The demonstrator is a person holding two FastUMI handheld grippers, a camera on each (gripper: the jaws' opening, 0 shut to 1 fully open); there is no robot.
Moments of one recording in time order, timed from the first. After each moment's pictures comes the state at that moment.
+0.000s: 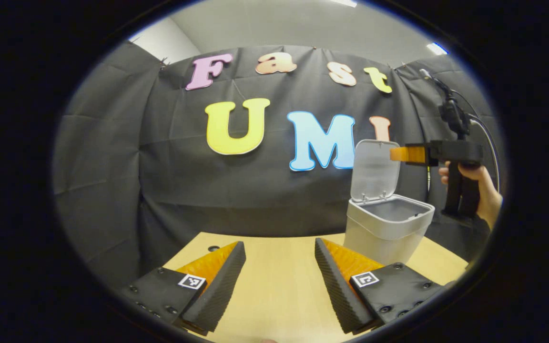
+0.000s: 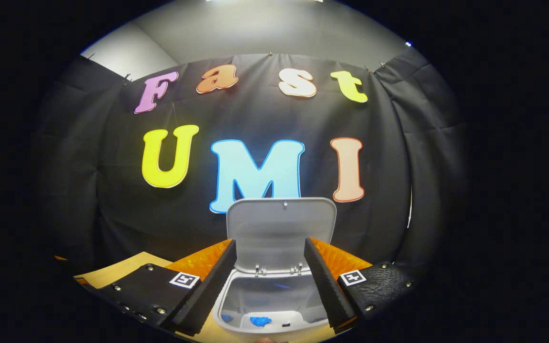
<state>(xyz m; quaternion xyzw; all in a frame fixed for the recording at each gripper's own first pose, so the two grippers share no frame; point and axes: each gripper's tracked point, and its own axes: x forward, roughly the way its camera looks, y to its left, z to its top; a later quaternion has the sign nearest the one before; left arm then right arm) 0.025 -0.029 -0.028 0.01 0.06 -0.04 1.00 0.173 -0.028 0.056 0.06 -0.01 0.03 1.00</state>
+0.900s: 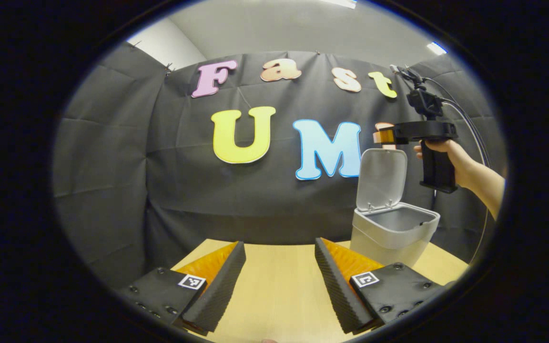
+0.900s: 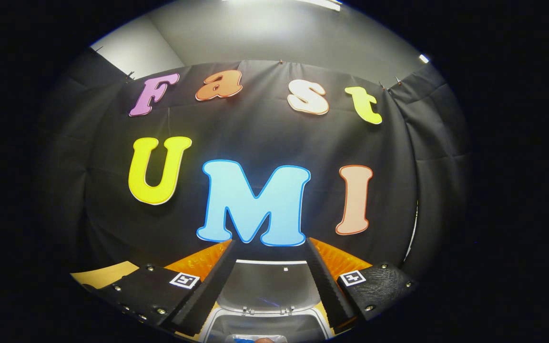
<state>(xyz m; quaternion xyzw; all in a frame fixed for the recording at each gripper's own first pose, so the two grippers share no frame) 0.027 -0.029 -0.012 0.00 0.05 -0.01 1.00 0.256 -0.028 0.112 0.03 -0.04 0.03 1.00</state>
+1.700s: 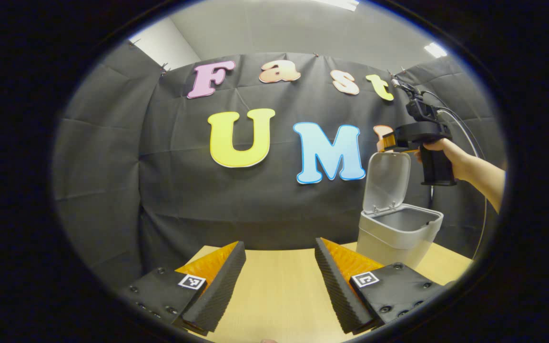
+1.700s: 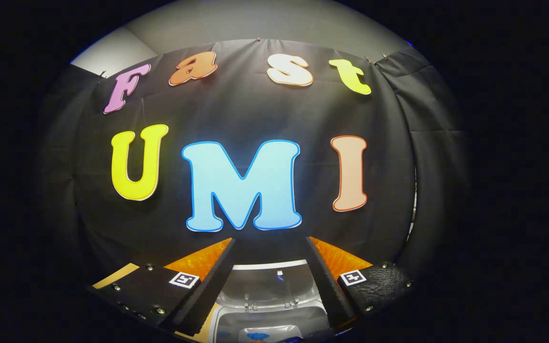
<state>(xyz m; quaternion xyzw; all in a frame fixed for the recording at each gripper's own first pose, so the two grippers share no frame) 0.048 0.013 -0.014 0.00 0.04 -0.04 1.00 0.268 -0.039 0.087 0.07 0.03 0.00 1.00</state>
